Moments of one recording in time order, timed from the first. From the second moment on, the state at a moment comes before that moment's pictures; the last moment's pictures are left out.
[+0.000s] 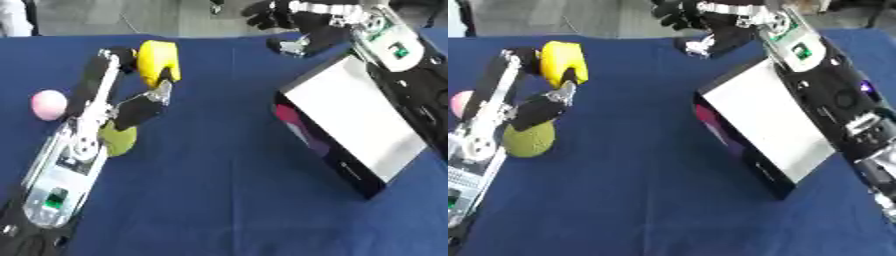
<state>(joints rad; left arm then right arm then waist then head) -0.68 0.08 -0.44 -1.55 -0.53 0.24 0.01 -0.79 -0.67 0.21 -1.28 -0.11 -0.28 0.72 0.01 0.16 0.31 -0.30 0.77</state>
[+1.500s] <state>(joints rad) -0.72 -0.07 -0.47 -1.40 -0.63 0.11 0.06 -0.83 -0.58 0.21 -1.20 -0.02 -0.30 0.80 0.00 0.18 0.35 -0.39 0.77</state>
